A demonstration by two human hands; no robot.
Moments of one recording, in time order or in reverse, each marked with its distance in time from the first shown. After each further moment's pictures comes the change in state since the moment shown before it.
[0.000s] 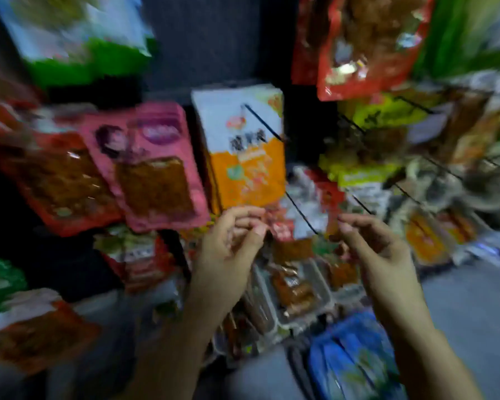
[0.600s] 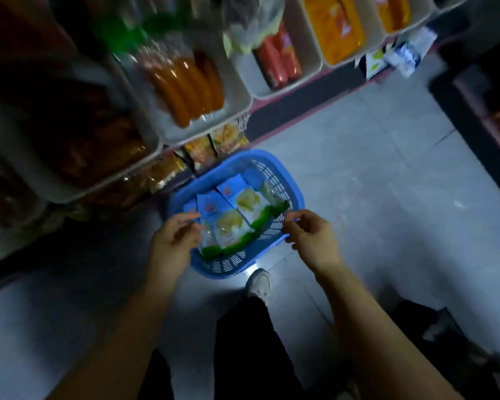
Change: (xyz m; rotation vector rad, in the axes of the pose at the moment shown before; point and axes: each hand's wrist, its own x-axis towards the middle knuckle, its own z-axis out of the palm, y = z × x) left_hand -0.186 -0.351 0.374 -0.049 -0.186 -0.926; right_hand -0.115 0.392 -0.314 -0.395 0.107 0.949
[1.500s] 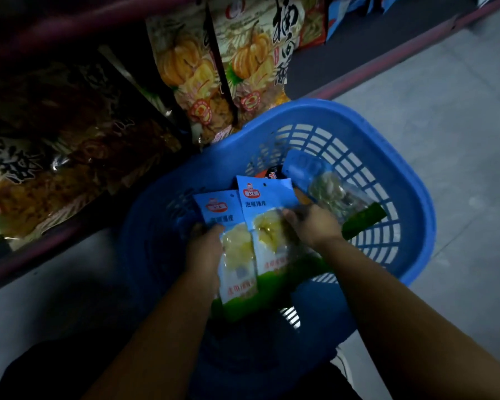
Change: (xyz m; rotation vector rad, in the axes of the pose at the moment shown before) left_hand 0.257 -0.283 0.096 -0.182 0.188 -0.402; right_hand 0.321 0.265 0.161 -0.830 -0.117 -0.163
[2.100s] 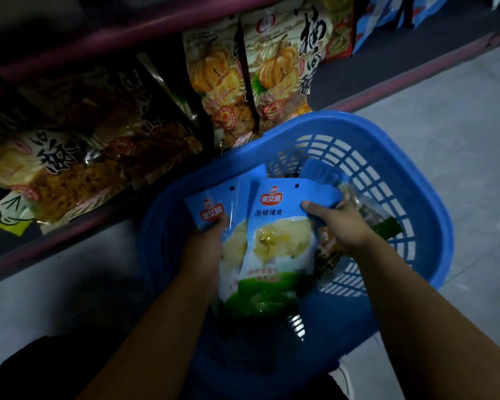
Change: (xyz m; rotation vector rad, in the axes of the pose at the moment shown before) left_hand -0.011 0.013 -0.015 -0.149 0.021 0.051; right_hand 0.011 0.002 -0.024 1.112 -0.125 0.120
